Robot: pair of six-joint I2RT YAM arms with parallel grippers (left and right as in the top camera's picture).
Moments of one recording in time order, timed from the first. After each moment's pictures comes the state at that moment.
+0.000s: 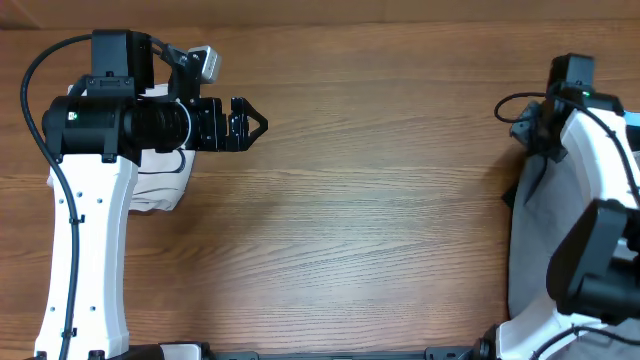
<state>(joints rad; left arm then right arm) -0.01 1.52 1.71 -1.24 0.58 -0.05 -0.23 1.86 1.46 -0.83 0.12 0.46</state>
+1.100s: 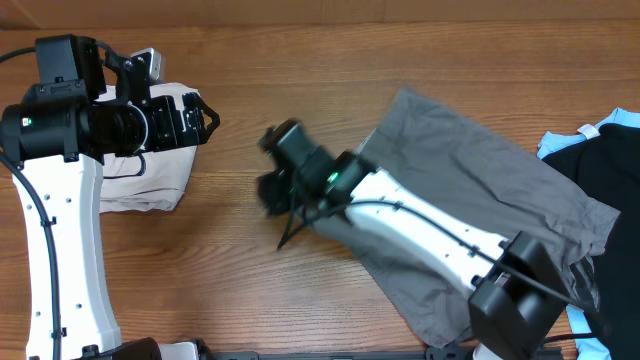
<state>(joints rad) 0.16 1.52 1.71 -1.28 0.49 -0.05 0.86 1.85 1.48 -0.63 -0.13 0.46</state>
